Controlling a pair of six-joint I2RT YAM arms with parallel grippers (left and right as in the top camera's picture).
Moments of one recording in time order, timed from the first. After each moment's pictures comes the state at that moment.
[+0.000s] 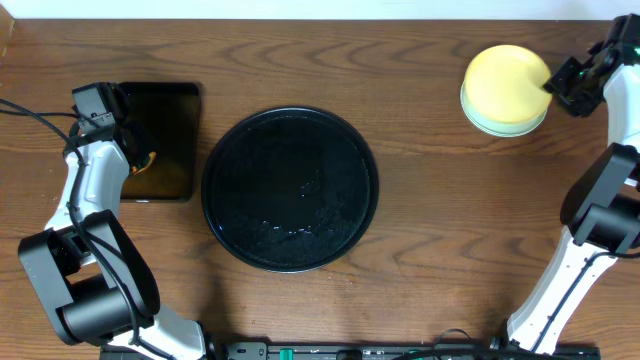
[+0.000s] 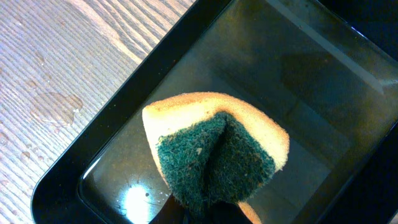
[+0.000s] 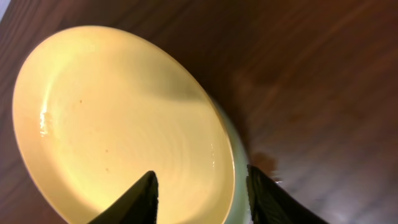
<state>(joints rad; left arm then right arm) 0.35 1.78 1.19 -0.47 -0.13 -0.30 -0.36 2.35 2.07 -0.91 -0.23 0.41</state>
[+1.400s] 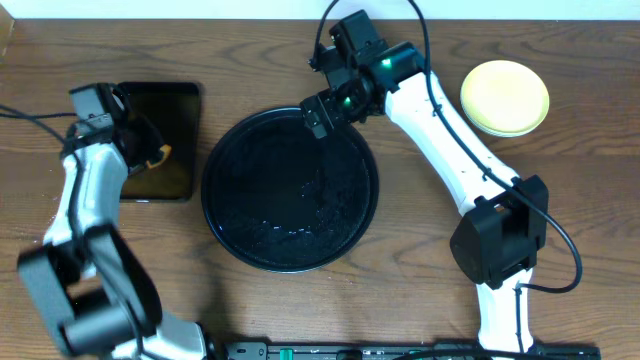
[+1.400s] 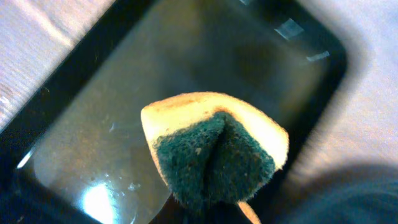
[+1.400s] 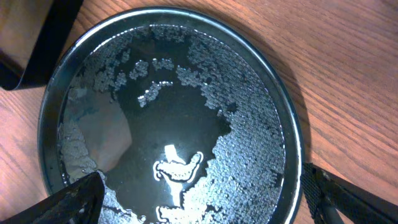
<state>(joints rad) 0.36 1.68 1.18 -0.51 0.09 -0.32 0.53 2.16 2.07 -1.06 -0.26 0.06</state>
